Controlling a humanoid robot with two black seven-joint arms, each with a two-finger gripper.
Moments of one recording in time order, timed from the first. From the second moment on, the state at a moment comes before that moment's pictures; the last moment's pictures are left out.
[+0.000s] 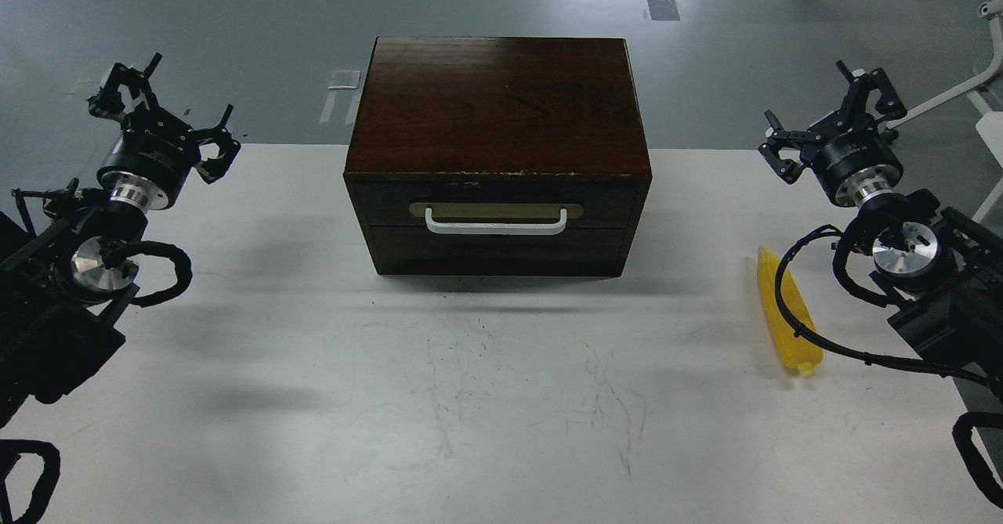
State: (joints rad) left arm -0.75 0.39 -0.74 -0.45 -0.17 -0.49 -0.36; right arm 0.84 -0.34 0.55 0.41 0.40 0.46 0.24
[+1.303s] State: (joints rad) left arm -0.77 0.71 -0.72 -0.84 0.10 -0.49 -0.35; right arm 0.83 -0.36 0.70 0.41 0.41 0.49 0.24
